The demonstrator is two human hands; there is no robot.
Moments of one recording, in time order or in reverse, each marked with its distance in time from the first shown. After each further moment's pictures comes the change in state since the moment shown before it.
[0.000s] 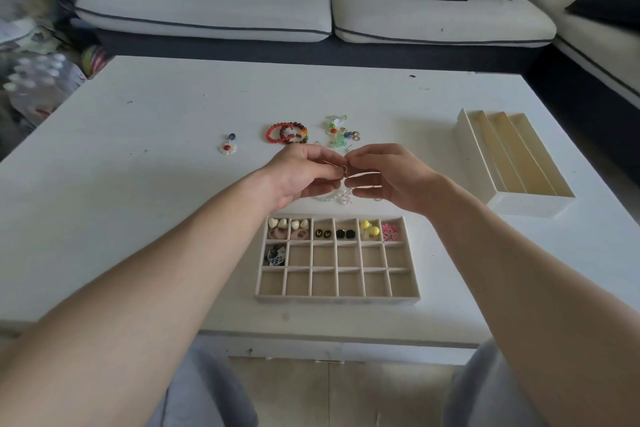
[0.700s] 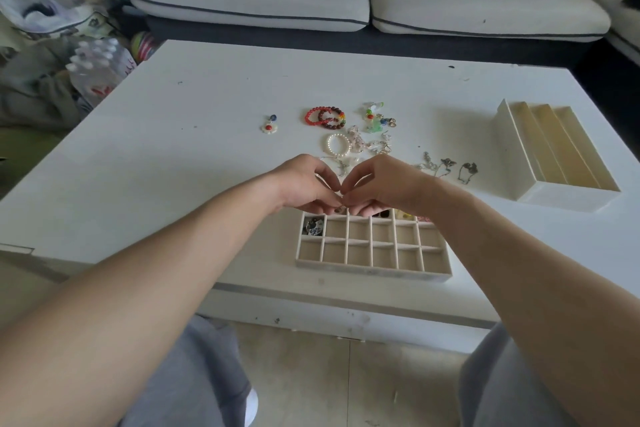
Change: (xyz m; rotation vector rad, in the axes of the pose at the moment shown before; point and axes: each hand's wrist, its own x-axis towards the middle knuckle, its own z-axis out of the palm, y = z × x) left_hand -0.062 -0.025 -0.038 0.390 -0.002 -0.130; right_hand -0.025 0.014 0.068 -0.436 -0.177 0.065
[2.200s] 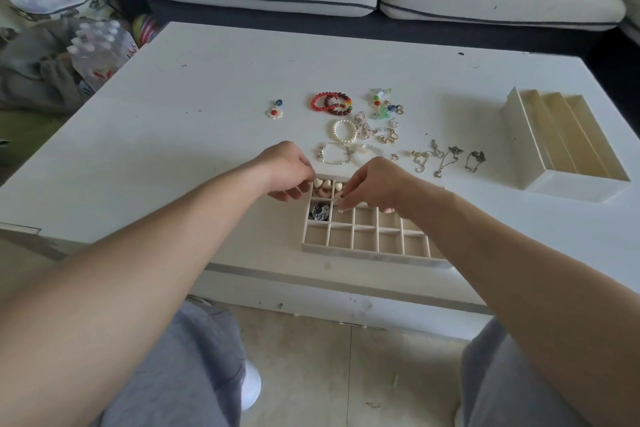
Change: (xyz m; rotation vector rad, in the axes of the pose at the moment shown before) left_hand -0.006 -0.016 -0.020 0.241 0.176 -0.121; right_hand 0.004 0.001 0.032 -0.275 0.182 0.161
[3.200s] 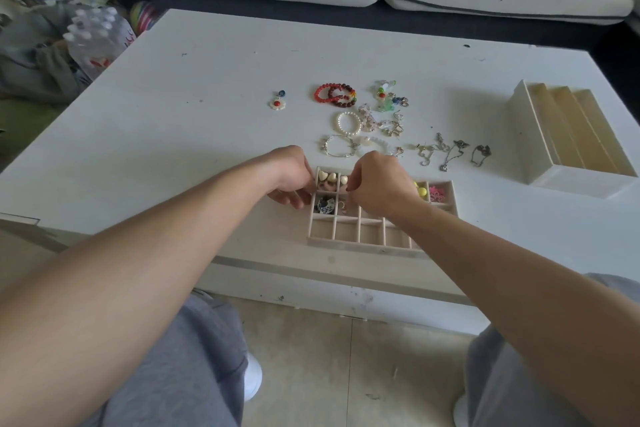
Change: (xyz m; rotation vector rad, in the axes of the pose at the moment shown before) left_hand 0.009 -0.008 0.008 0.134 -0.127 -0.094; right_hand 0.005 0.005 0.028 -0.369 0.296 -0.096
